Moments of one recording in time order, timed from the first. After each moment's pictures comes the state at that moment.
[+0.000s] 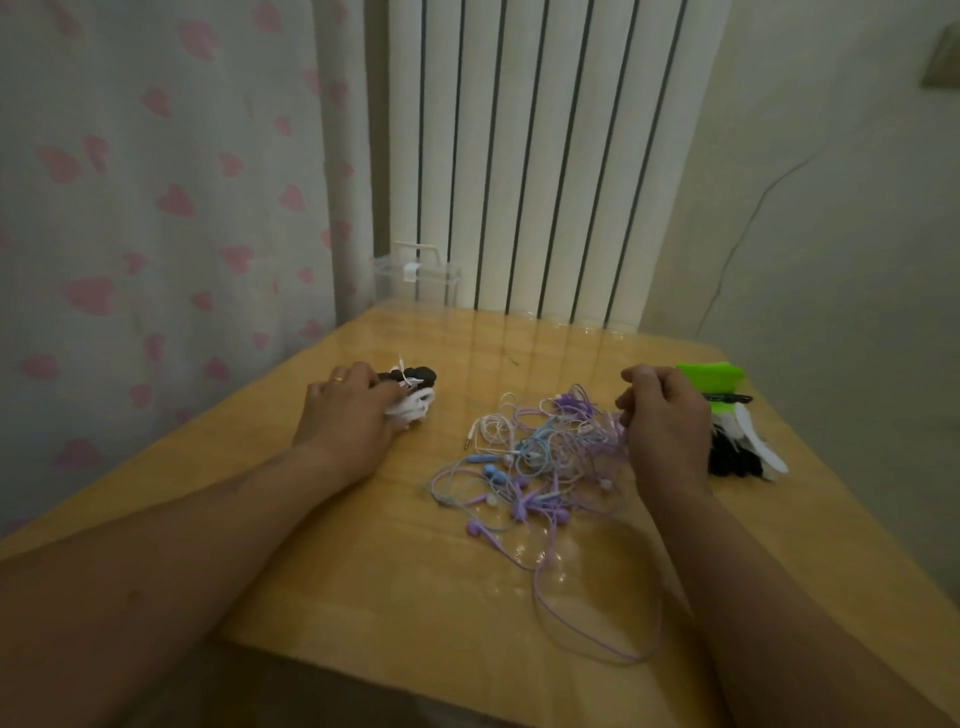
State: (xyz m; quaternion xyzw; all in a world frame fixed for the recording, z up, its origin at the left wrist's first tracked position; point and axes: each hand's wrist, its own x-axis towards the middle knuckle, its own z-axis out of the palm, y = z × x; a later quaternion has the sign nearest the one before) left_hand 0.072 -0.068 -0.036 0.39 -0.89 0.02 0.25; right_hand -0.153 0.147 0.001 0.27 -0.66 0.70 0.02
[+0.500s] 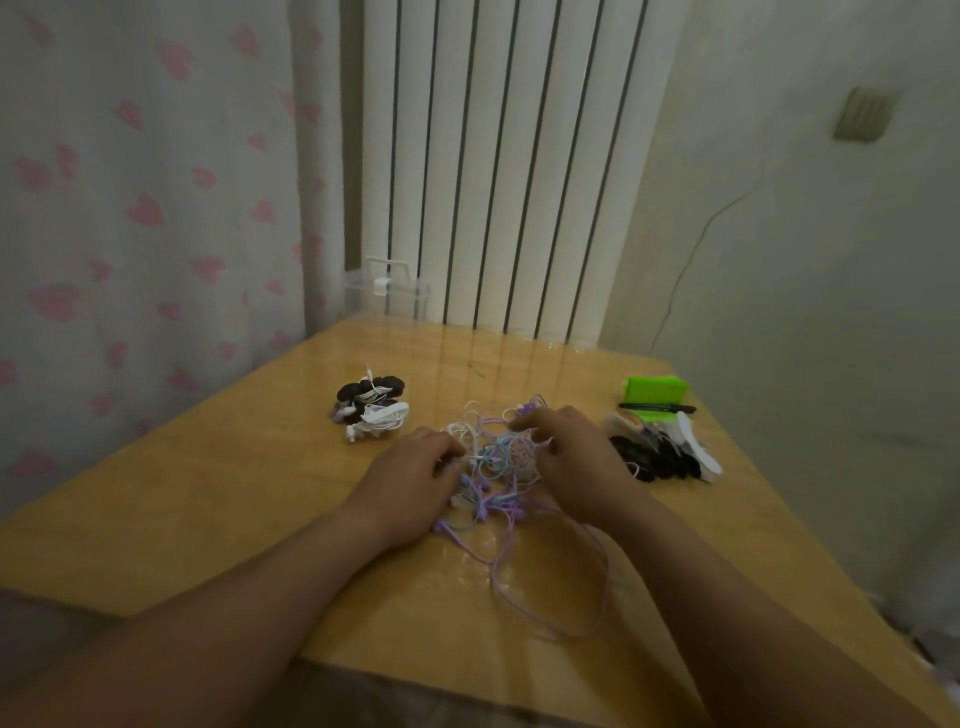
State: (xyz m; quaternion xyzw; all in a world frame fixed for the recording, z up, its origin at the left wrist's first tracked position) left_hand 0.034 0.026 -0.048 0.24 -0.90 -0.22 0.28; right_hand -0.141 0.165 -0.007 0.54 -0.79 0.30 0.02
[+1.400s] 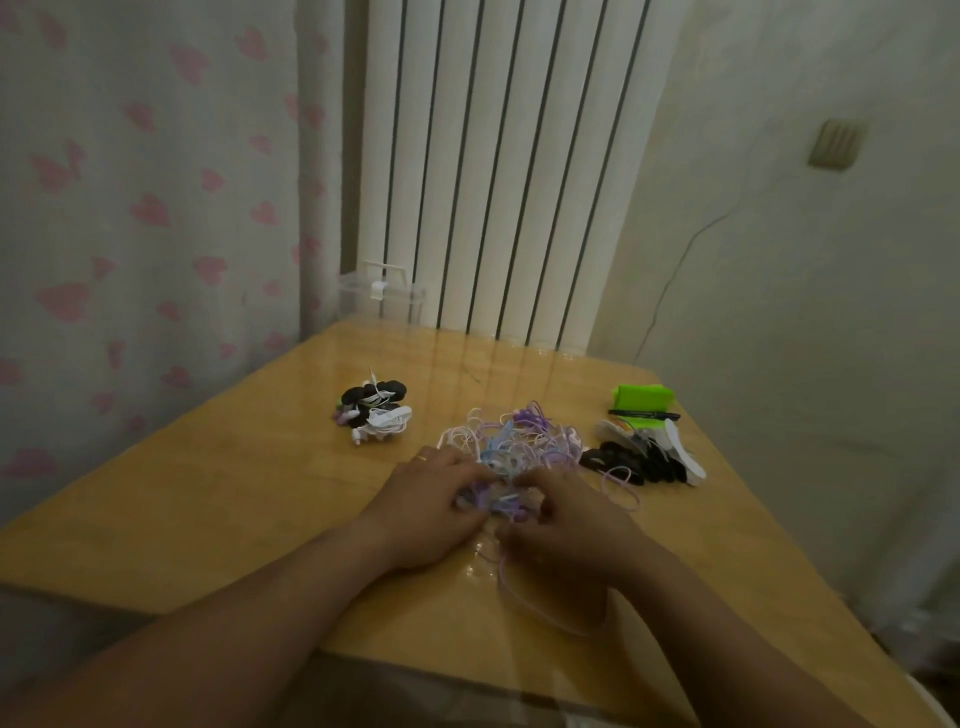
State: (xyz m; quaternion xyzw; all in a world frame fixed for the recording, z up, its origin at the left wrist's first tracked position) left_hand 0.043 0.037 -0.053 0.17 -0.95 -0.17 0.21; right_hand -0.101 0.200 -0.015 0.50 -0.85 0.17 -0.06
